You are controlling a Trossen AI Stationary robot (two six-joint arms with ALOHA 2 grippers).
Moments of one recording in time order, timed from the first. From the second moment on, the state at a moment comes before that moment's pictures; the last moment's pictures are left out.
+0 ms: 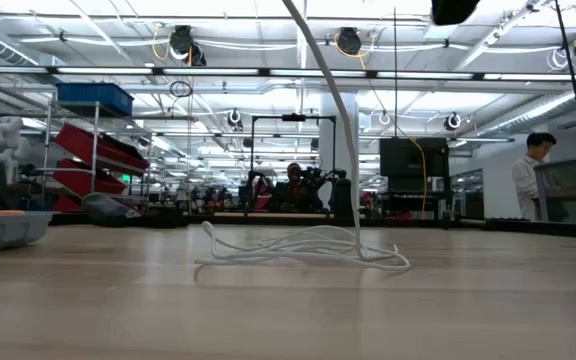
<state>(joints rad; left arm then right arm) -0.67 1.56 1.23 0.13 -0.38 0.09 0.75 1.99 1.05 0.93 0.93 0.10</state>
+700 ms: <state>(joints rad) -0.67 1.56 1.23 0.12 -0.39 0.09 0.75 1.99 1.05 0.86 0.88 0.17</state>
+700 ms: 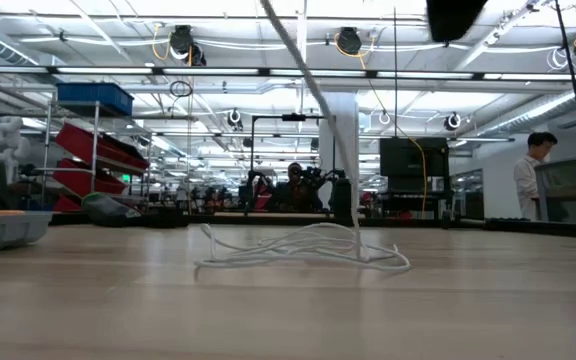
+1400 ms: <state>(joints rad) -0.74 1.56 1.23 0.00 -0.43 -0.02 0.85 1.96 1.05 0.86 0.93 0.23</state>
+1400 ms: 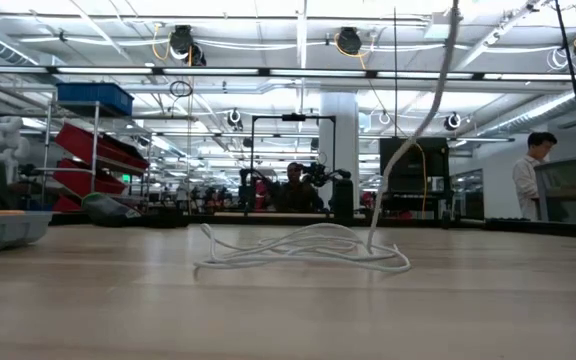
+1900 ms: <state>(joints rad) -0.73 1.56 1.23 -0.10 -0.45 -0.10 0.86 1.82 1.05 0.62 0.83 0.29</state>
